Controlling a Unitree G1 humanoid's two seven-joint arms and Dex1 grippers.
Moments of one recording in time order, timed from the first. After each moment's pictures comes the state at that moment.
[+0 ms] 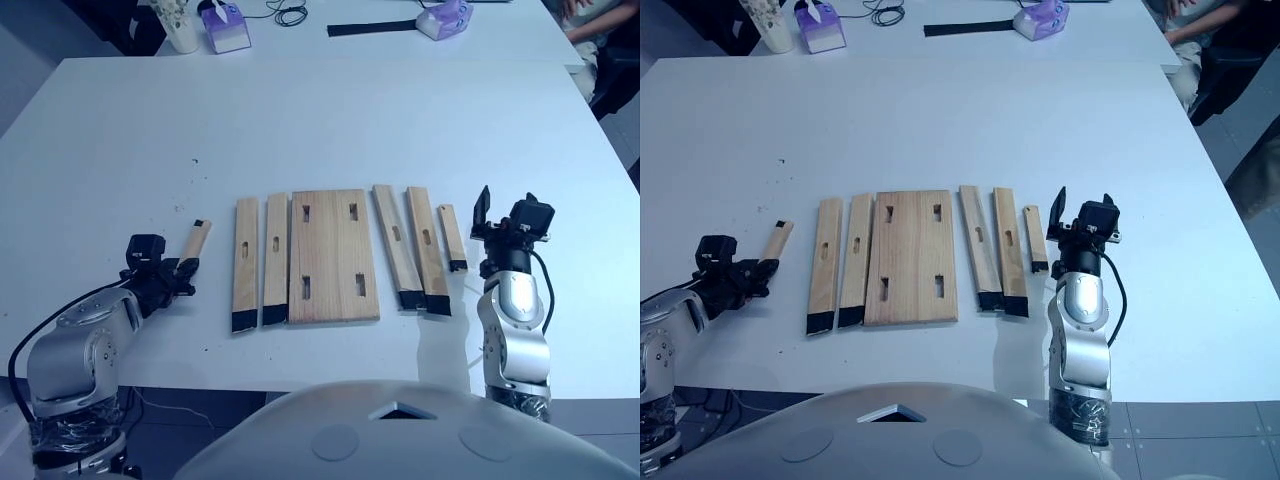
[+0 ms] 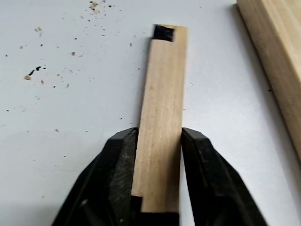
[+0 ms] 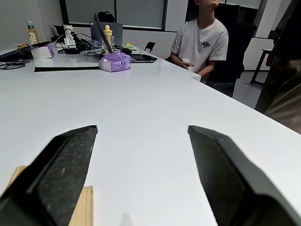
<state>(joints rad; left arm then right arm) 0.28 0.52 0.40 -0.42 -0.38 1.08 -0.35 0.25 0.02 -0.09 -0.35 -0.04 0.17 -0.10</state>
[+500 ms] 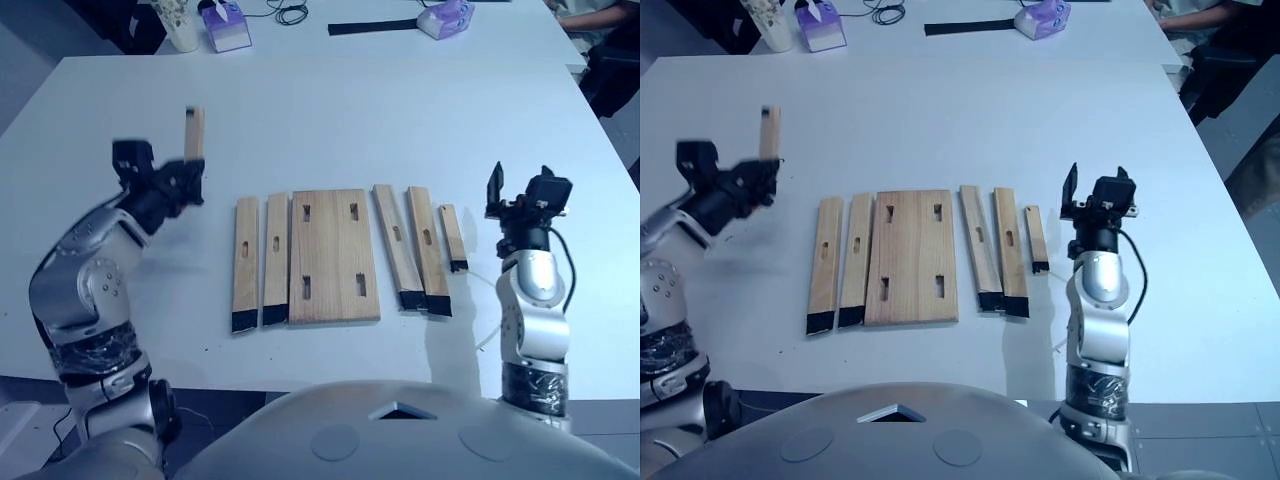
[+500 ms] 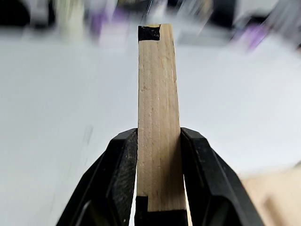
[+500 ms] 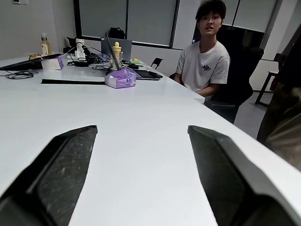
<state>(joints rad) -0.19 0.45 0.45 -0.39 -0.56 0.88 -0.37 0.08 -0.15 -0.19 -0.29 0.02 0.20 0.03</state>
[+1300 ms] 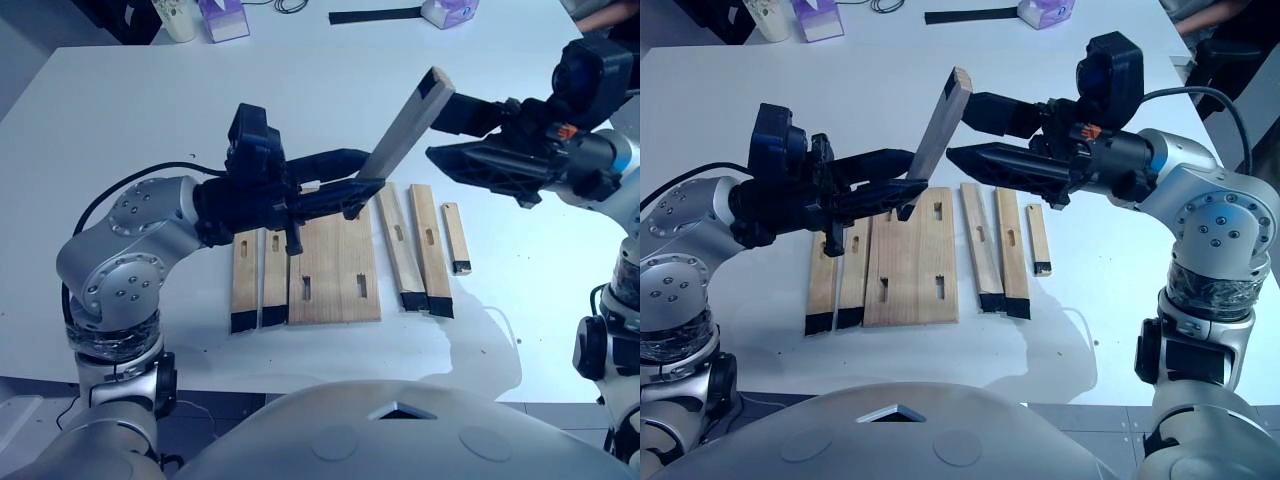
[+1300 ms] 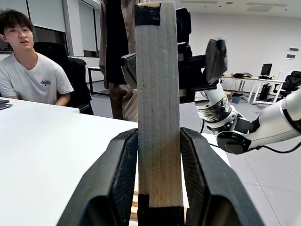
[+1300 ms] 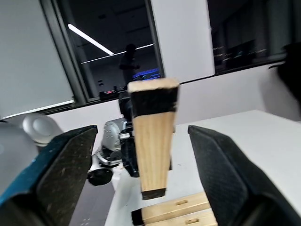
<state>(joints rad) -0.28 0.52 0.11 -0.66 -1.00 0.83 -0.77 -0.45 -0.62 -0.19 -0.38 1.29 0.96 0.92</state>
